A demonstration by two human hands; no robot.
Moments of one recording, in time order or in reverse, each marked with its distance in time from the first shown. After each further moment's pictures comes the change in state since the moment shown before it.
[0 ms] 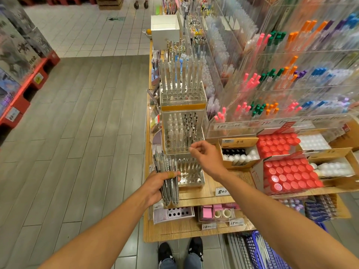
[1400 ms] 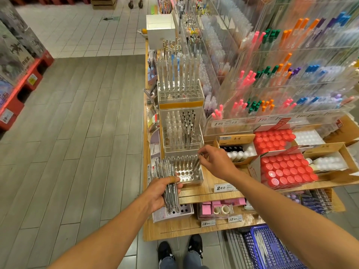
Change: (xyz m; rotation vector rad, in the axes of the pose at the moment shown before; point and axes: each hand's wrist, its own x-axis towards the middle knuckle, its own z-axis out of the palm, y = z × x) left_hand 0.000 -0.025 -0.001 -0.100 0.021 -0.088; right_hand -0.007 0.030 -0.034 -0.664 -0.047 -0.301
